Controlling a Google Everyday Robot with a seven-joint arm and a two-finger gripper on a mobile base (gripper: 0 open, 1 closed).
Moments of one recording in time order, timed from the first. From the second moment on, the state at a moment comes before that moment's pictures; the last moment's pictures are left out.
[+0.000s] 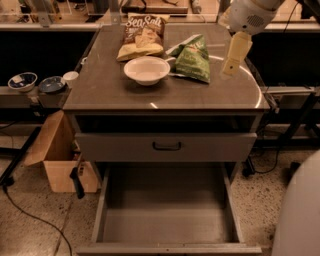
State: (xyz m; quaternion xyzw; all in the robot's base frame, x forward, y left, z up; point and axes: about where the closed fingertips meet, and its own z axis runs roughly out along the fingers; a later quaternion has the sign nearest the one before) arm 0.653 -0.179 0.960 -0.65 0.73 0.00 0.23
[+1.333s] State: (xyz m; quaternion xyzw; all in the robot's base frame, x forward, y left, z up) arm 0.761 -0.142 0.937 -0.65 0.71 0.00 0.28
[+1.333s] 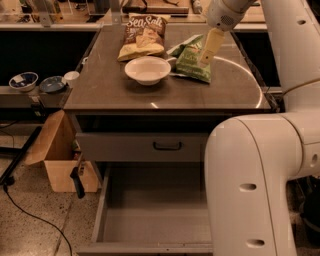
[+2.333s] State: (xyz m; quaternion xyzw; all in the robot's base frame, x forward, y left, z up) arm 0.781 -0.142 0.888 -0.63 0.73 0.02 0.27
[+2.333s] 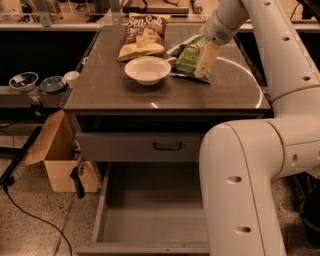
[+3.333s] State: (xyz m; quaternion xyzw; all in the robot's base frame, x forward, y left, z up) arm 0.793 -0.145 0.861 -0.62 0.74 0.03 0.26
